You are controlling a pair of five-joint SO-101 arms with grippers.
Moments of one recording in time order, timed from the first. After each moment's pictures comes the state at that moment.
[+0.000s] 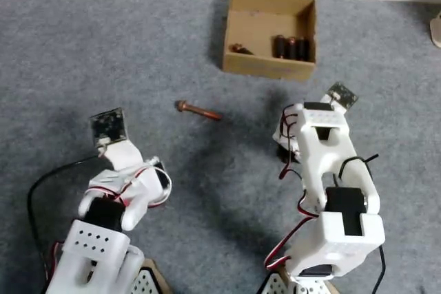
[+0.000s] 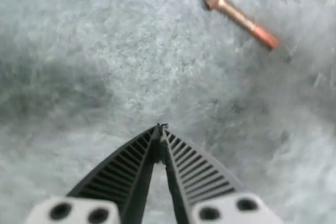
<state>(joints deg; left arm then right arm) 8.4 -70.4 77.8 51.0 39.3 -4.8 10.6 27.8 55.6 -38.5</state>
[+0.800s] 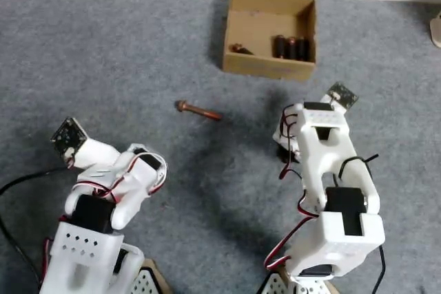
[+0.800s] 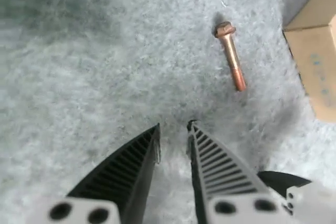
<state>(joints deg) 8.4 -70.3 64.9 64.7 70.7 -4.8 10.6 27.8 55.6 -38.5</state>
